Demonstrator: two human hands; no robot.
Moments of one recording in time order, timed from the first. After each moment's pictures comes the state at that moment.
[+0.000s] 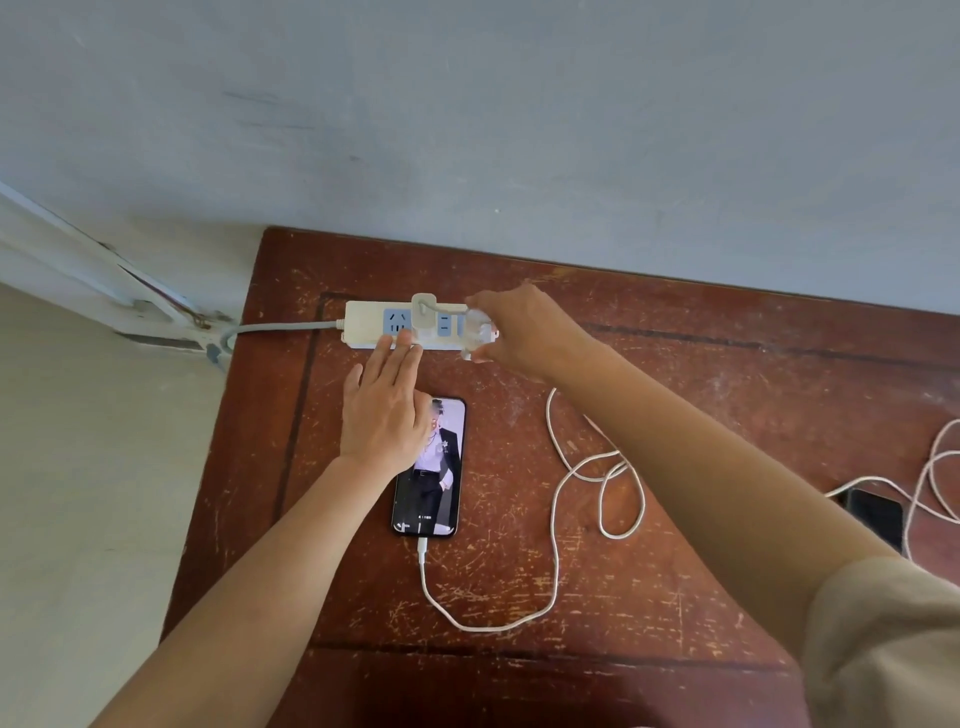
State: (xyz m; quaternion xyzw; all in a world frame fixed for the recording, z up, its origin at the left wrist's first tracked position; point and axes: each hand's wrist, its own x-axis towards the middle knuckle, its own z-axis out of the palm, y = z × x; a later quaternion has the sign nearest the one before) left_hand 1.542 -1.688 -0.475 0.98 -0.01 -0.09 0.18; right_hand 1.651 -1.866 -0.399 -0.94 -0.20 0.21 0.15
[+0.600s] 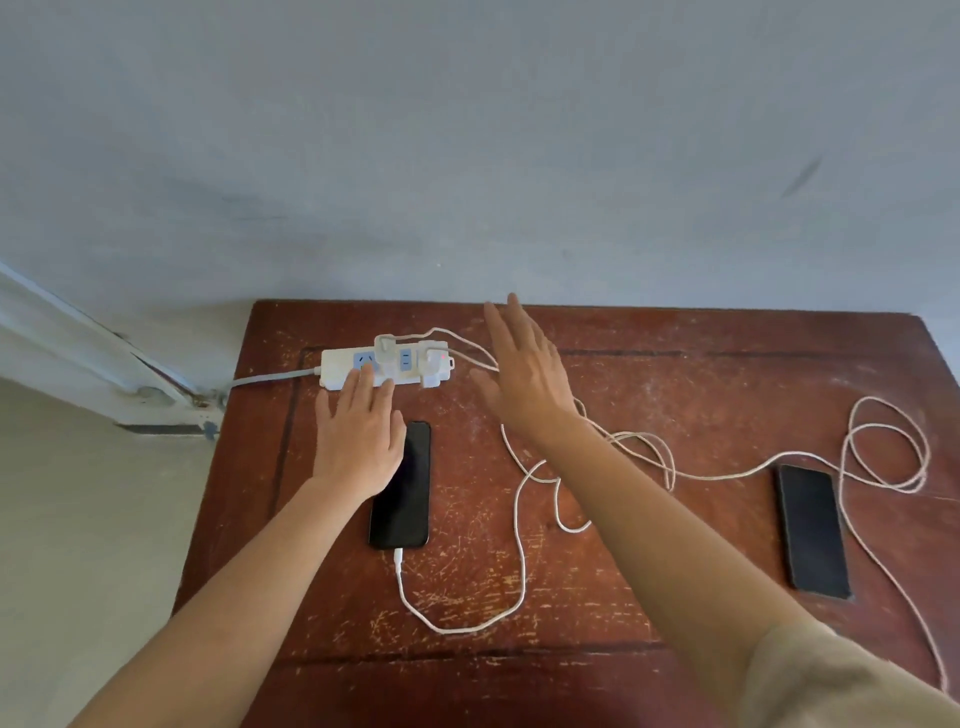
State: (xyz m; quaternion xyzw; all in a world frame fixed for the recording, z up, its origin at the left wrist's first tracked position) left_hand 1.526 -1.700 -0.425 0.99 -0.03 -0.10 0.07; right_hand 1.576 -1.916 -0.384 -0.98 -0.10 0.01 0.16
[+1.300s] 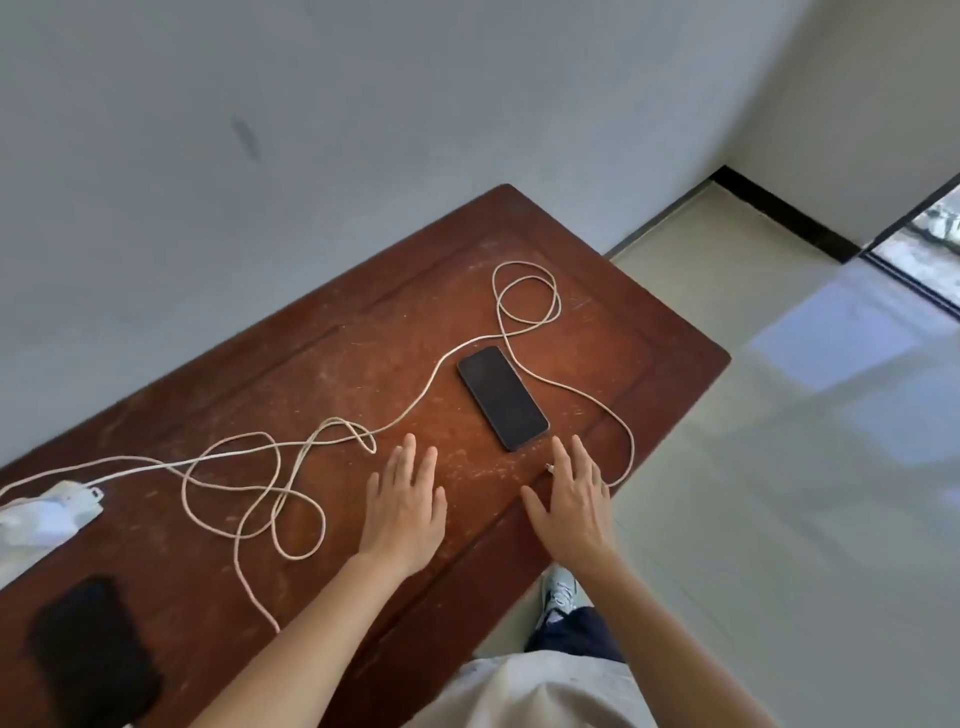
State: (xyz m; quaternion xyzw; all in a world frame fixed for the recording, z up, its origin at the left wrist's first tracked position) left_hand 1.402 -2.043 -0.457 0.90 -0.37 -0.22 0.10; right_hand 1.255 -2.204 -0.439 -0.87 0.43 0.04 0.22
